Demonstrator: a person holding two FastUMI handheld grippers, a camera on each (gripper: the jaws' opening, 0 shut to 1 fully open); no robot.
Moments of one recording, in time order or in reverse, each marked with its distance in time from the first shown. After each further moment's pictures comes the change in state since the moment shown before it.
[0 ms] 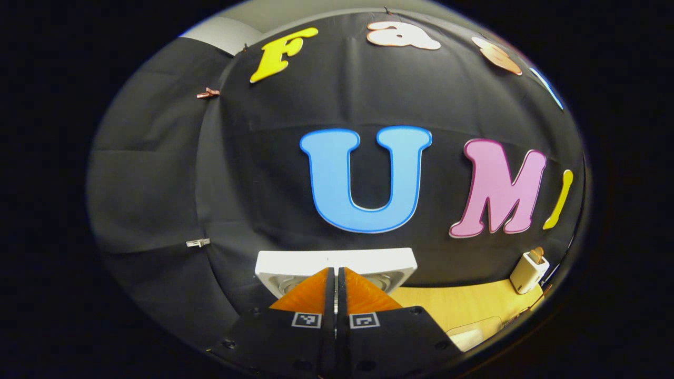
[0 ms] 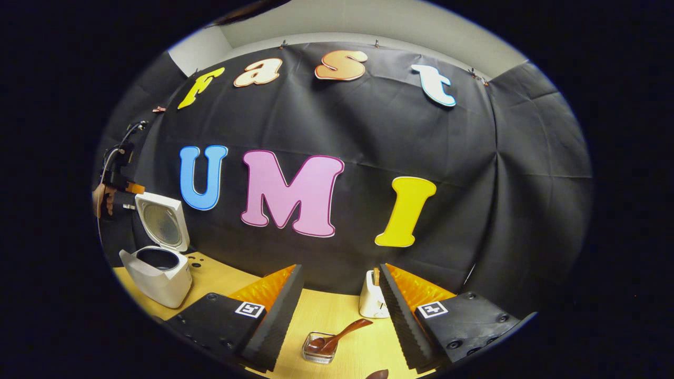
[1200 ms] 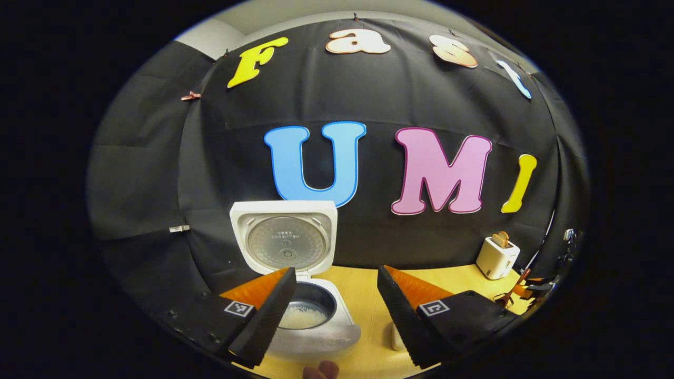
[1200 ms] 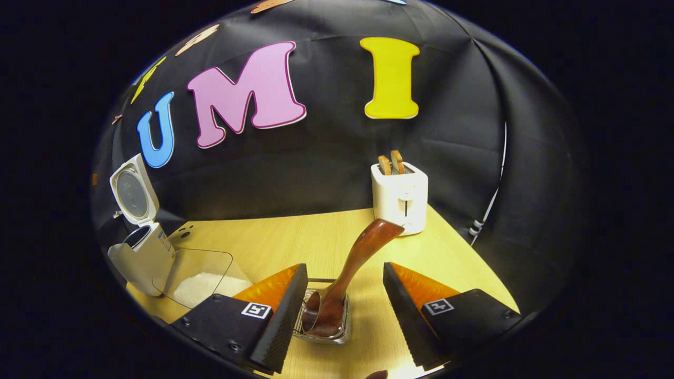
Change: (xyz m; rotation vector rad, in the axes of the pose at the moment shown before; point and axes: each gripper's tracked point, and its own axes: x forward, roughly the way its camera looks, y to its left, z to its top) left arm -0.095 -0.088 -0.069 0.029 0.061 -0.128; right arm 0.094 -0.002 -0.273 0.266 0.432 0.011
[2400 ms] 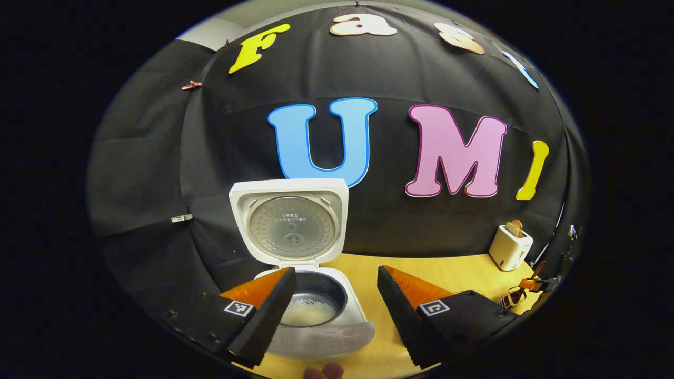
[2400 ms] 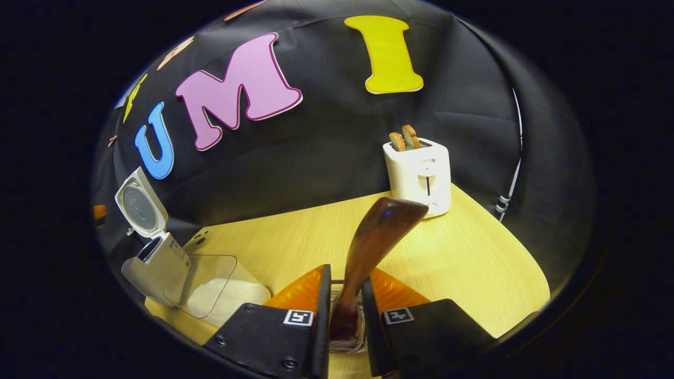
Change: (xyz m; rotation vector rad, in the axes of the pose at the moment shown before) left arm 0.032 0.017 -0.028 0.019 0.070 0.036; right arm 0.026 0.016 -0.020 0.111 0.064 0.093
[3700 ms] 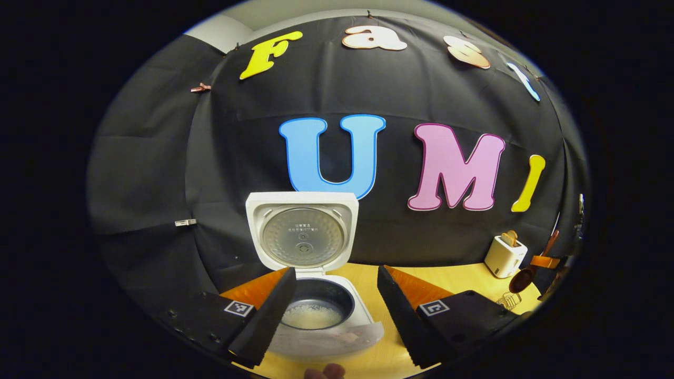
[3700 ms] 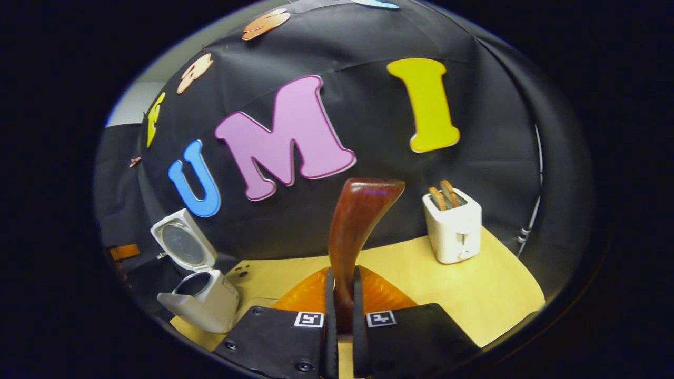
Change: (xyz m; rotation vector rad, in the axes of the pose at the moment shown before) left arm -0.025 0.030 0.019 -0.032 -0.074 -0.016; right arm -0.056 0.119 0.110 0.000 -0.188 0.189
